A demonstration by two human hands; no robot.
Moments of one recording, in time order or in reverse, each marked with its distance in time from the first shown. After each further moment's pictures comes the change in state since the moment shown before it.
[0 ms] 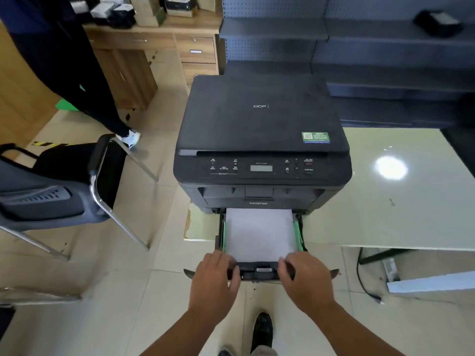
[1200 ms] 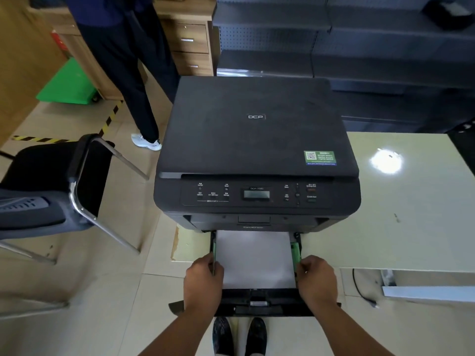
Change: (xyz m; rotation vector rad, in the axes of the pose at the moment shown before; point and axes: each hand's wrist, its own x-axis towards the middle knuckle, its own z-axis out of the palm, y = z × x) left_hand 0.084 -0.004 0.010 -0.299 0.008 -0.519; right_hand 0.073 0.047 0.027 0.229 -0.026 0.643
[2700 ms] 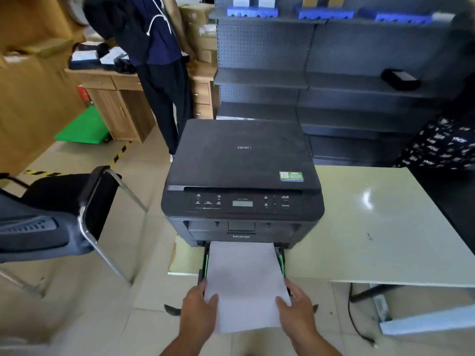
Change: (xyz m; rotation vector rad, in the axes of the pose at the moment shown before) left_hand -0.063 -0.010 -0.006 -0.132 -0.081 0.002; right_hand -0.078 0.004 -0.027 0.599 -0.229 0.183
